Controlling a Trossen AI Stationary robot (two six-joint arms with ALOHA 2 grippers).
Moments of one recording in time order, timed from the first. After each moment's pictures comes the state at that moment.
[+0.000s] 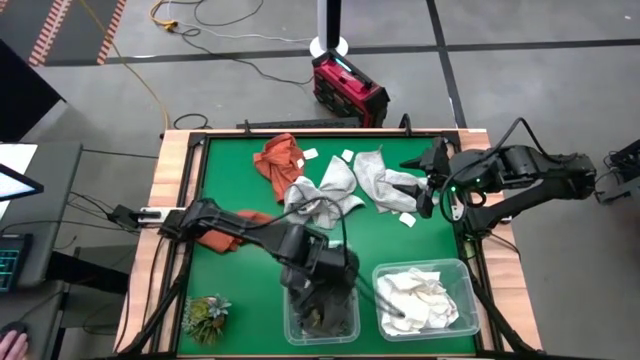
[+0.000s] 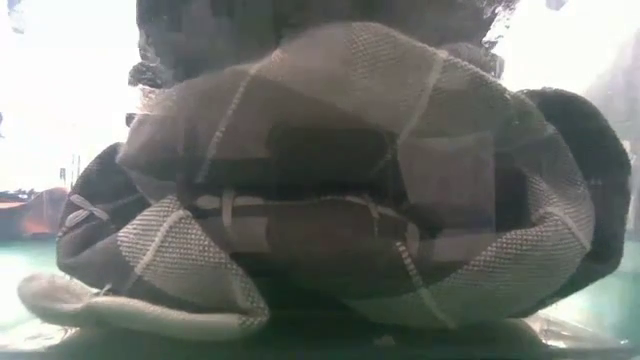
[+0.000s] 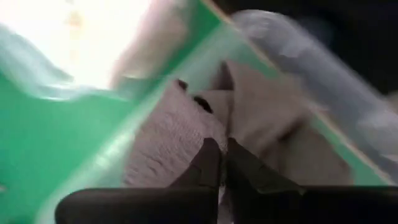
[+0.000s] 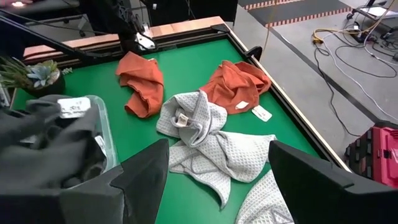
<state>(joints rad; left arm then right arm) -0.36 2.18 2.35 -1.22 0.15 0.37 0.16 1.00 1.34 -0.91 0.45 0.26</state>
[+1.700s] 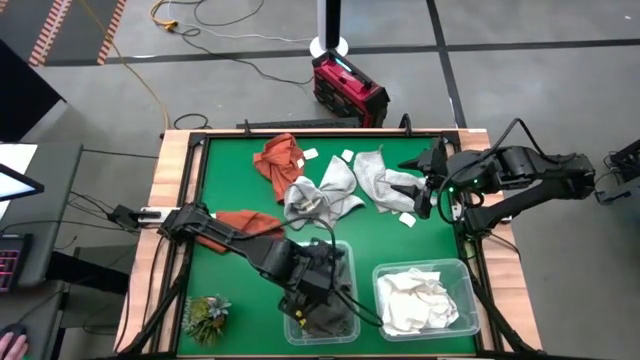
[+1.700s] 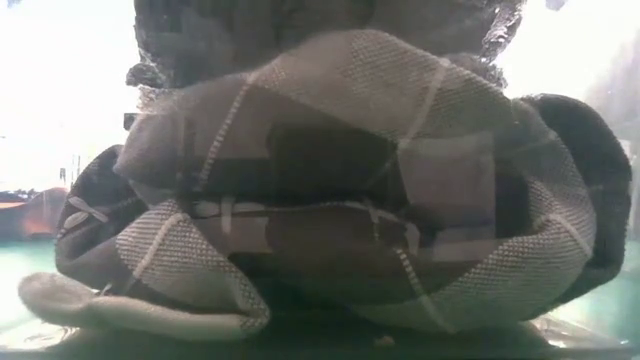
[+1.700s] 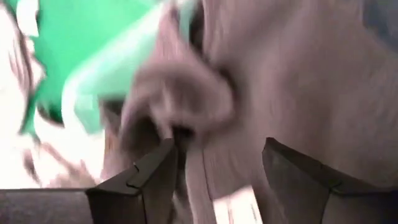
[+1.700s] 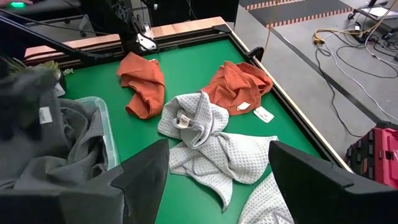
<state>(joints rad) -0.44 2.13 2.28 -1.33 -0.19 0.11 0.16 1.01 1.34 -0.90 0.45 0.26</state>
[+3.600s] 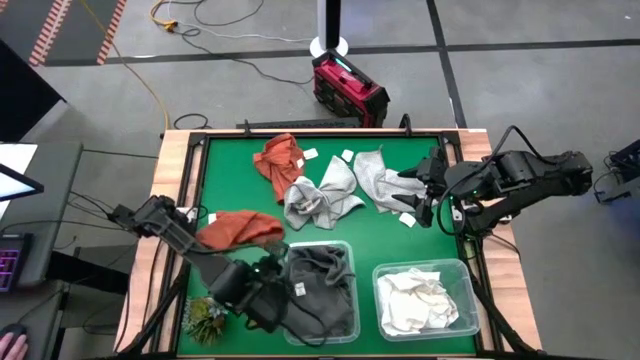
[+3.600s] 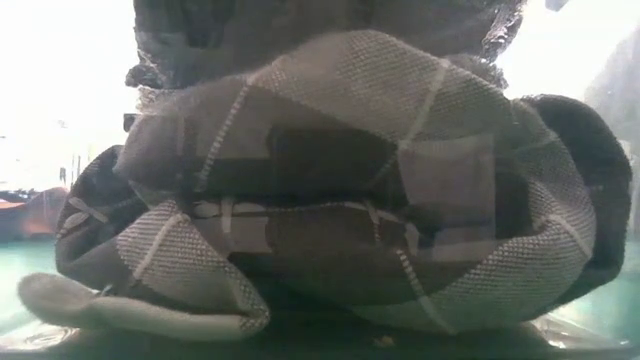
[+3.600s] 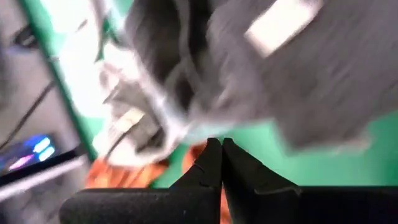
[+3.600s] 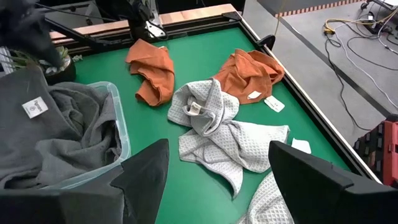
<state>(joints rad) -0.66 1.88 1.94 -1.54 -0.56 -0.13 0.25 1.02 1.33 -0.94 0.47 0.33</state>
